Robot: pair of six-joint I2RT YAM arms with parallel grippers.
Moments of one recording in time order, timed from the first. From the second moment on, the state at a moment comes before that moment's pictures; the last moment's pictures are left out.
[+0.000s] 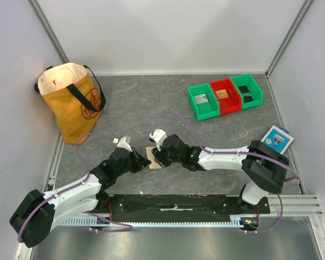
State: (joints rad) left arm -0.70 0.87 0.17 0.12 0.01 -1.00; right arm 1.06 1.62 0.82 0.16 0.05 0.17
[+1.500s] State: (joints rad) left arm -0.70 0.88 0.27 0.00 0.09 -0.96; right arm 1.04 1.69 0.86 -0.05 0.41 0.26
